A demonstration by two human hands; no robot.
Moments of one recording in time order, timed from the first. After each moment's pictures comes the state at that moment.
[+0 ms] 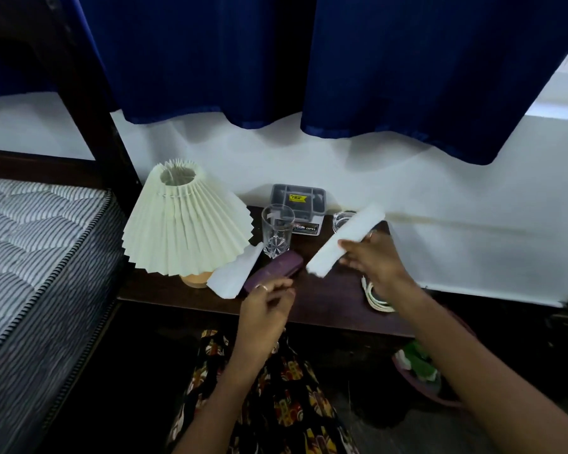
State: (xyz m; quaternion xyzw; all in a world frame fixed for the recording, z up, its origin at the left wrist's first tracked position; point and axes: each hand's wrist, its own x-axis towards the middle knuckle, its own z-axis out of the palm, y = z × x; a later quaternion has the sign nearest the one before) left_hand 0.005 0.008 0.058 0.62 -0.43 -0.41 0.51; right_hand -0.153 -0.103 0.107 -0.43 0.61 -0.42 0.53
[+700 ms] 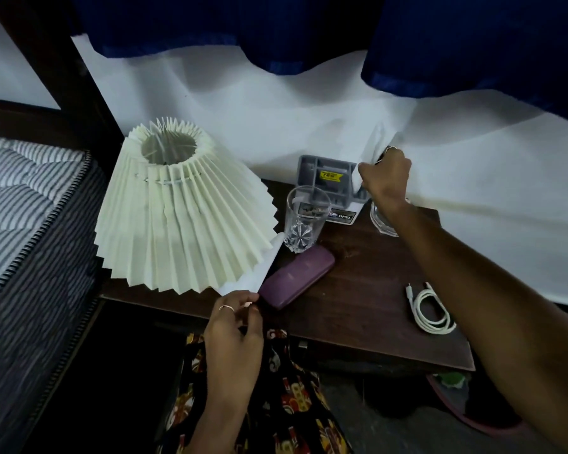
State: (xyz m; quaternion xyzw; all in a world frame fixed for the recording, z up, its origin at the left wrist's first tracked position) left_hand 0.058 -0.011 0.004 0.74 -0.35 -0.29 0.50; right_hand -0.089 -0.288 0.063 -0.59 0.70 -0.36 0.21
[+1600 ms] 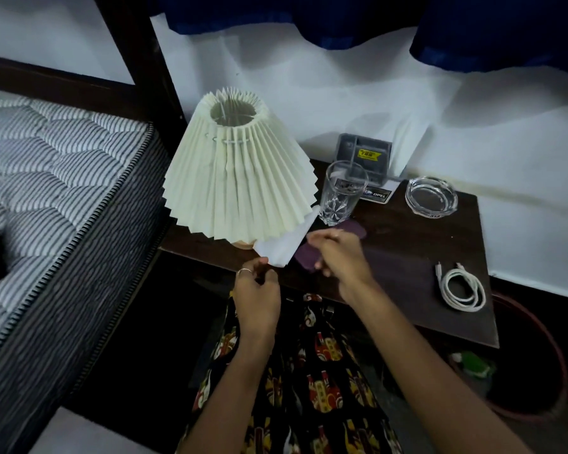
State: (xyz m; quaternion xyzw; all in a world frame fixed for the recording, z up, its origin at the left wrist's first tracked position) left_hand 0.068 -0.004 0.003 0.76 -0.15 -0.35 0.53; right_hand -0.019 -0.099 0.018 -0.48 0.61 -0.27 0.57
